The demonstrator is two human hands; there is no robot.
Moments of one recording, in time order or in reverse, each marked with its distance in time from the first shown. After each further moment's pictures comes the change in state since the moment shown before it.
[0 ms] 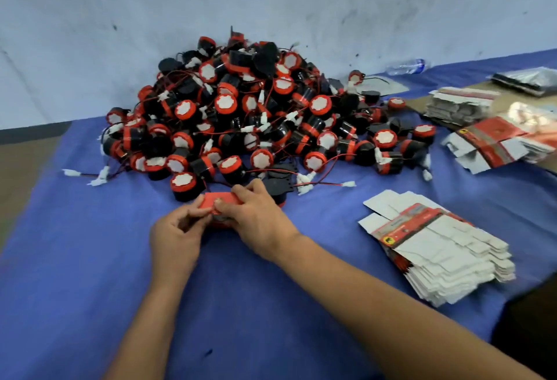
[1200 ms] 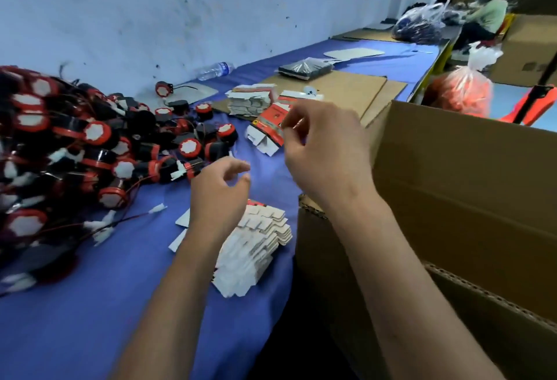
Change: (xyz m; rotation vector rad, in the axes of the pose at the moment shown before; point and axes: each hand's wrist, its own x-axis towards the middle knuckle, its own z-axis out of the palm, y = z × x) left_hand -0.098 0.236 0.282 -0.094 -0.681 0.210; right_hand -0.229 0.081 -0.296 -0.394 0.650 0.974
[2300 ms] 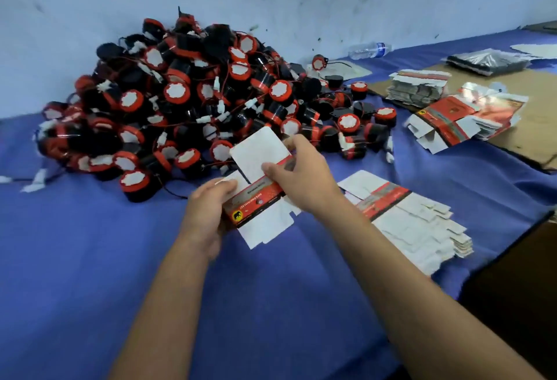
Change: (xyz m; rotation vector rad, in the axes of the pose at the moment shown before) left_hand -0.070 -0.142 -0.204 -0.696 0.382 -0.606; right_hand -0.067 -0.160 0.197 0.625 -0.758 -0.005
